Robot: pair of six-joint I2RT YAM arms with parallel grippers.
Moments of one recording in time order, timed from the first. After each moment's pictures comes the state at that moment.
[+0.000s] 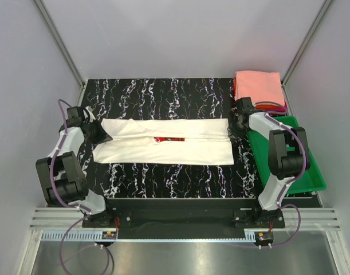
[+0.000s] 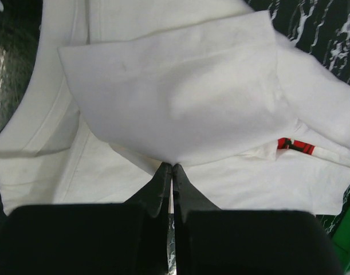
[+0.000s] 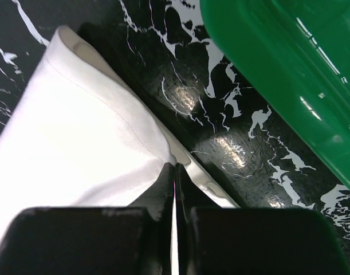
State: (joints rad) left arm 0.29 1.50 1.00 -0.51 0.41 -0.34; right arm 0.14 1.81 1.19 -0.51 0.07 0.89
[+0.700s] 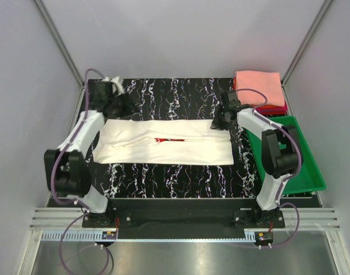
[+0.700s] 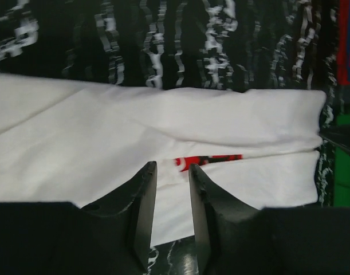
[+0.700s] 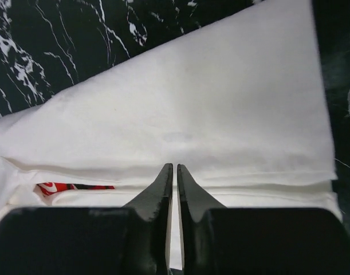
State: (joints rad) left arm -0.04 1.53 1.24 -0.46 0.34 -0.39; right arm 0.26 1.82 1.29 -0.43 -0.08 0.72
